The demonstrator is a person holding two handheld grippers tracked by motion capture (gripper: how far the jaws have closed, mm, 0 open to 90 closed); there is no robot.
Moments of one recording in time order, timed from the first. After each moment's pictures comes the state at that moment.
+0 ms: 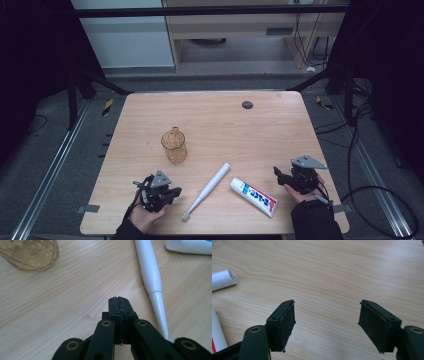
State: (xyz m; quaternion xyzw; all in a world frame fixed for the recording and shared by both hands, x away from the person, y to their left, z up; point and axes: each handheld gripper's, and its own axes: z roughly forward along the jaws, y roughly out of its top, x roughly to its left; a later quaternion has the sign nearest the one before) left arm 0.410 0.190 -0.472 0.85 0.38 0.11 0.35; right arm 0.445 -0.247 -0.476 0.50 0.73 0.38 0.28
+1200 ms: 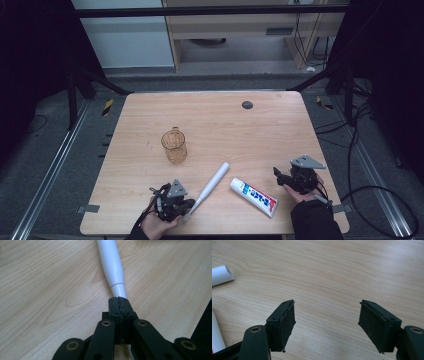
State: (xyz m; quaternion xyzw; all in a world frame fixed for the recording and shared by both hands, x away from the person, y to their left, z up) left arm 0.395 0.157 -0.481 0.88 0.33 0.07 0.34; right arm 0.446 -0.246 -0.479 0.50 0.73 0.37 0.28
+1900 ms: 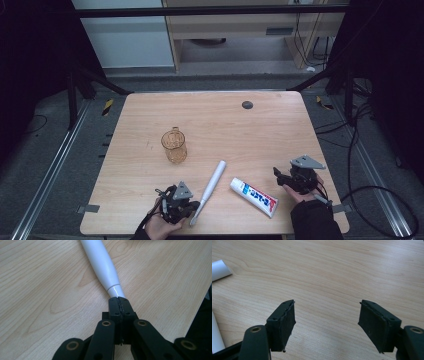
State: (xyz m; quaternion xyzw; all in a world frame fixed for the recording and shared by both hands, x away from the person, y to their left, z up) left arm 0.391 0.143 -0.483 0.88 0.32 0.07 0.34; right arm 0.446 -0.245 -0.479 0.50 0.73 0.37 0.28
